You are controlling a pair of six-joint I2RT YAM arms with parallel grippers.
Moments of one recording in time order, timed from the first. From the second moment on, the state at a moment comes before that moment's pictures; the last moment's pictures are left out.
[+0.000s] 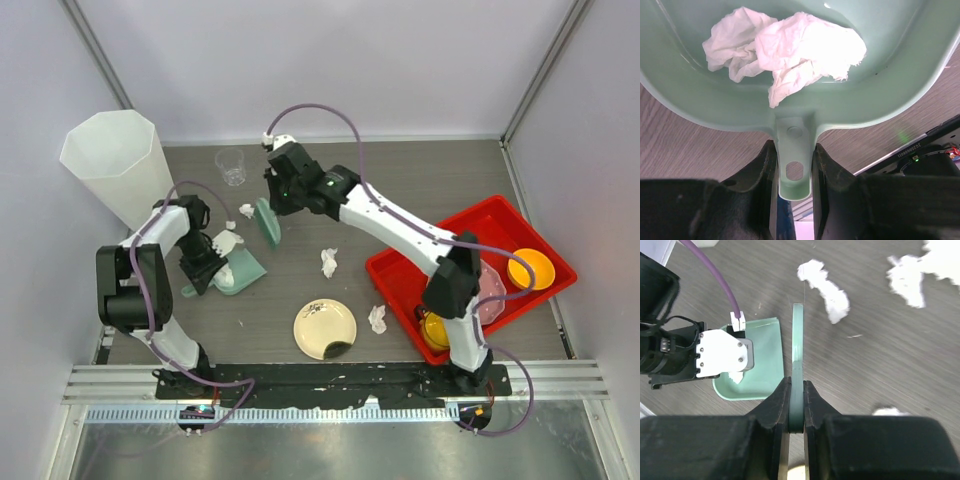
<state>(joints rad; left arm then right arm) 0.05 1.68 1.10 -1.12 0.10 0.91 0.91 2.08 2.09 -0.69 0.09 0.41</state>
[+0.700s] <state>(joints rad) -0.29 1.69 1.11 -1.06 0.02 0.80 0.79 1.77 1.69 -0.91 0.49 0.38</state>
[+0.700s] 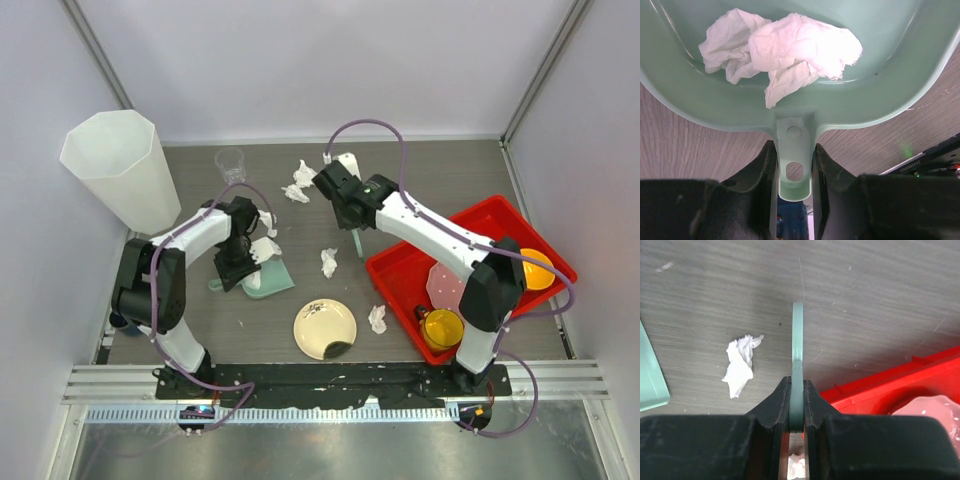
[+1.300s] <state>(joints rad) -0.35 1.72 1.11 -1.06 -0.02 0.78 0.81 1.75 1.36 -0.25 -0.05 0.69</state>
